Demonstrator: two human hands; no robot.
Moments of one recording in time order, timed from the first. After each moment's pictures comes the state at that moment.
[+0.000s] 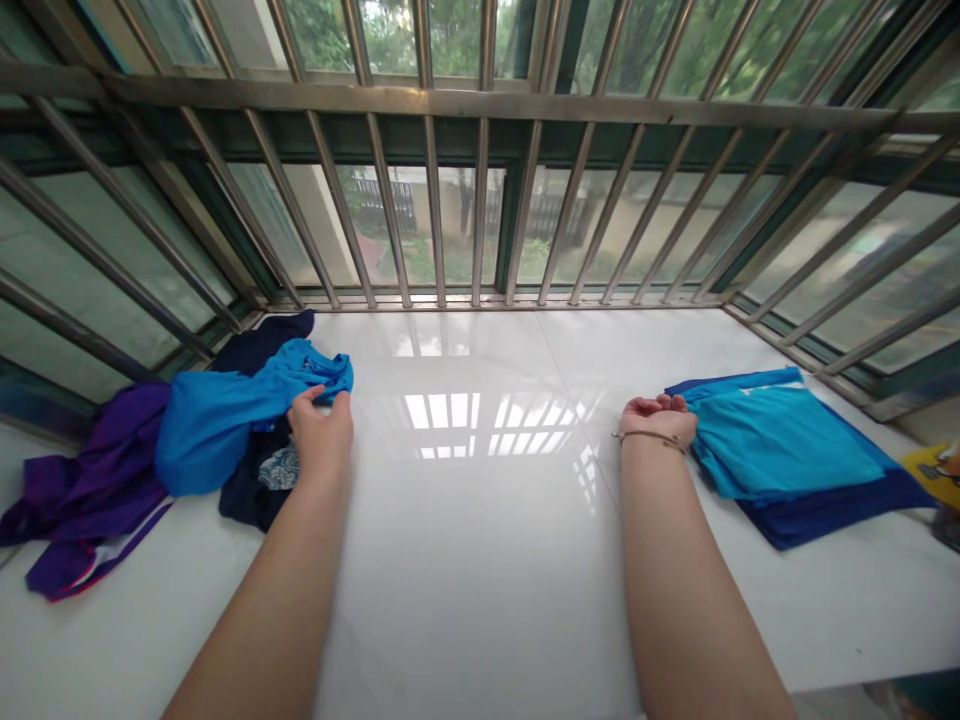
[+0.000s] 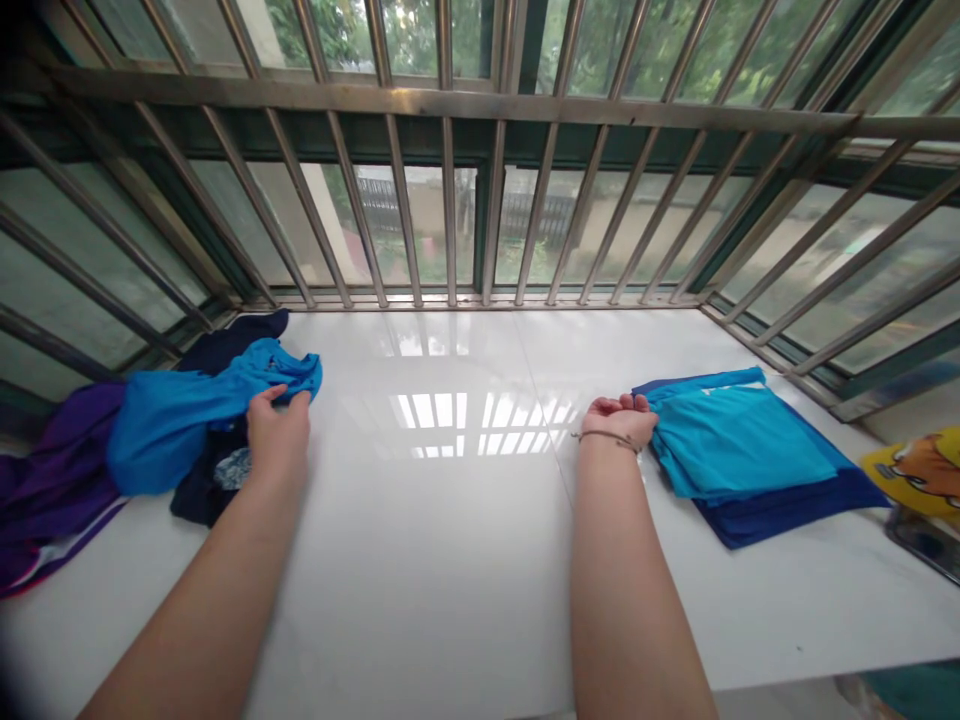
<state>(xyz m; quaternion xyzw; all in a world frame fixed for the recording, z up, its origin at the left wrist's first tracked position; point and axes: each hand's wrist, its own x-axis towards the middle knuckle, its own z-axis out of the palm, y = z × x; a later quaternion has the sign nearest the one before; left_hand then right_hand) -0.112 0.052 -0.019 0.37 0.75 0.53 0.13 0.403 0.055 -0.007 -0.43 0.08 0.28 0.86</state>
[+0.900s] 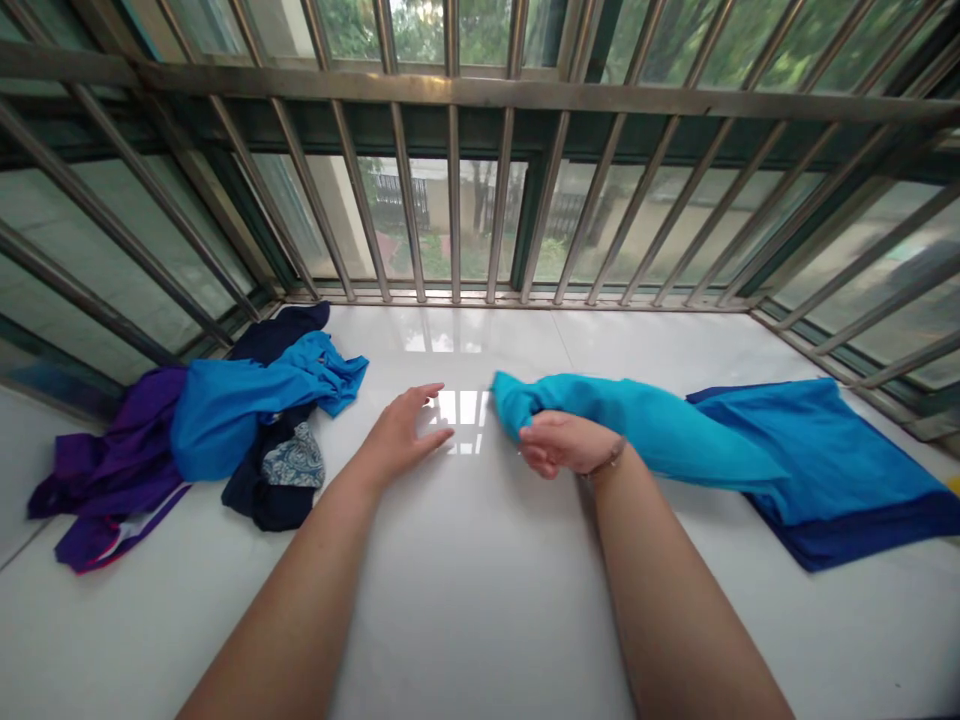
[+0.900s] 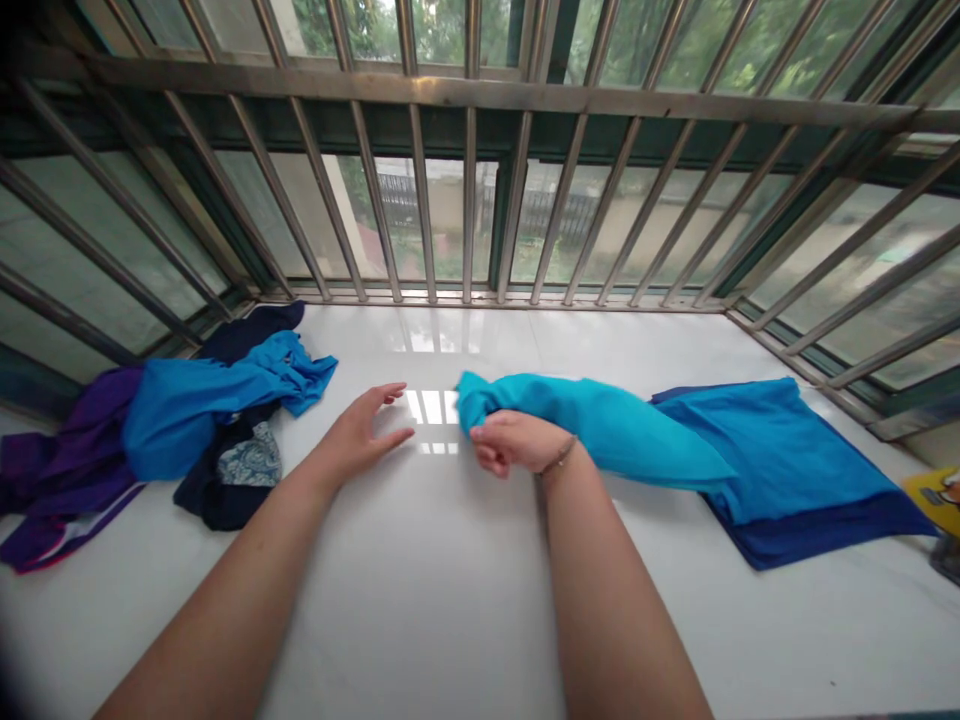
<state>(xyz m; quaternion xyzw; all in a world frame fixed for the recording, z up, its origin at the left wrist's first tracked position) -0.059 0.028 -0.006 0.75 0.50 0.36 0.23 0.269 0.024 0.022 -0.31 -0.56 0.74 0.21</state>
